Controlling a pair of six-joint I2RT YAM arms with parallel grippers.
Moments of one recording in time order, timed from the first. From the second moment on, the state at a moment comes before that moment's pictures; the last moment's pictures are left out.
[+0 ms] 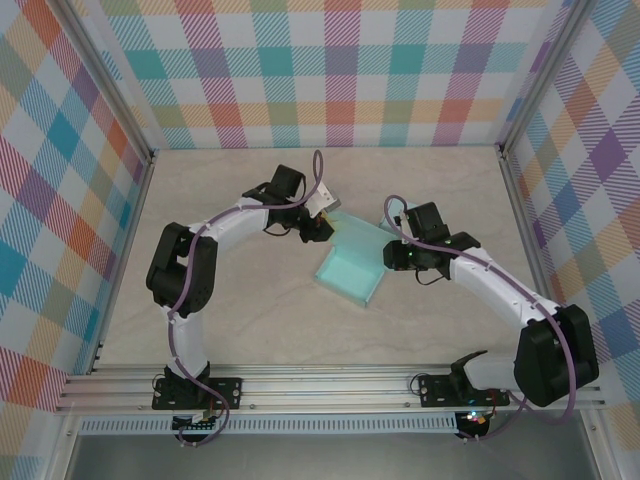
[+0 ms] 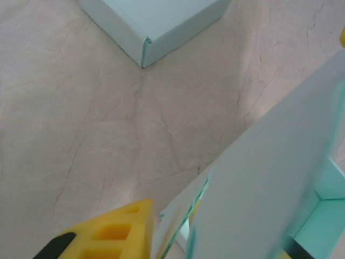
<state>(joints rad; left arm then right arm) -0.46 1.96 1.45 -0.45 0.65 0.43 0.43 1.30 0.89 -0.59 -0.12 0.32</state>
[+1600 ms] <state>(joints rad) -0.58 1.86 1.16 0.14 -0.17 -0.54 0.53 1.75 1.20 -0.19 0.20 0.30</state>
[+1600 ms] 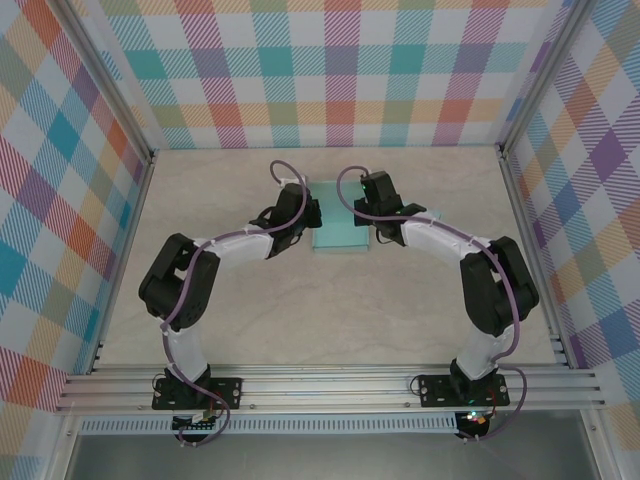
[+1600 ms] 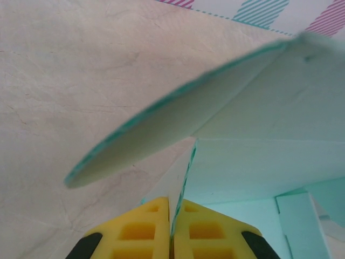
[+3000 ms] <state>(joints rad) -0.63 1.91 0.99 0.50 -0.37 -0.58 0.59 1.77 1.08 0.02 0.26 0.38</state>
